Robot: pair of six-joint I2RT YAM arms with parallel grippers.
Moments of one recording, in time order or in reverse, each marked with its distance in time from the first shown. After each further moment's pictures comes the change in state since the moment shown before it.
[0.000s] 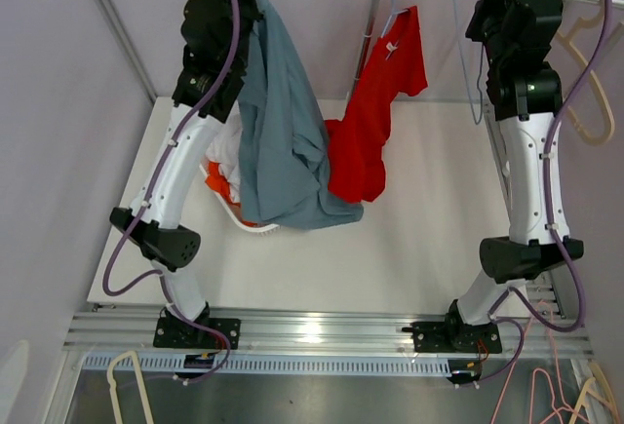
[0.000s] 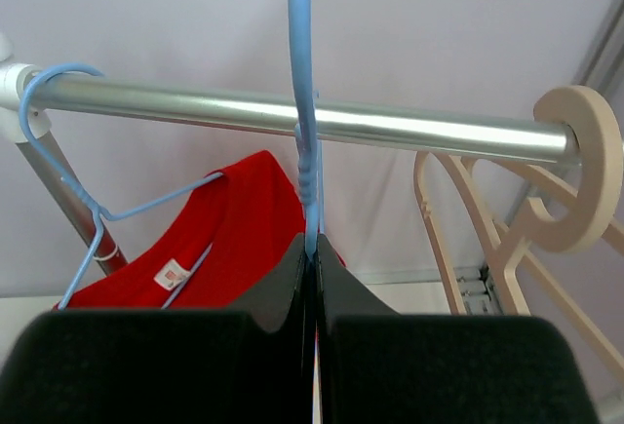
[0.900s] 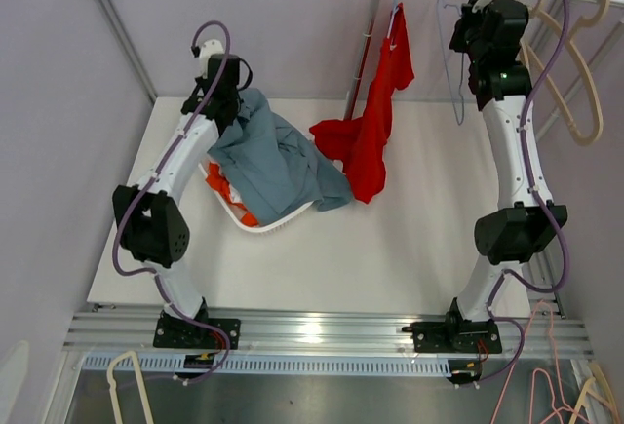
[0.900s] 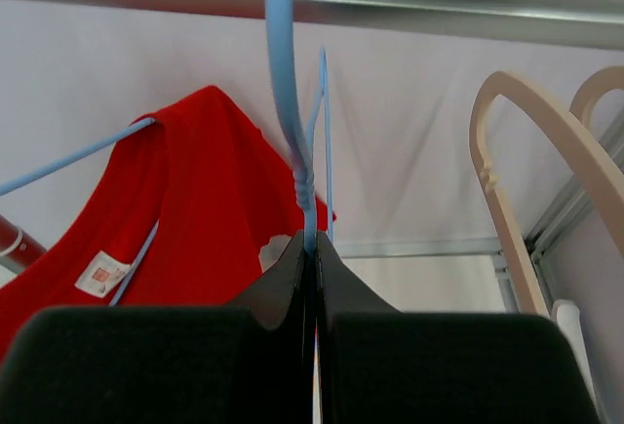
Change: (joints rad) left arm 0.237 0.001 -0.529 -0.302 -0.156 -0.480; right arm -0.066 0.174 -0.066 0.123 -0.113 0.053
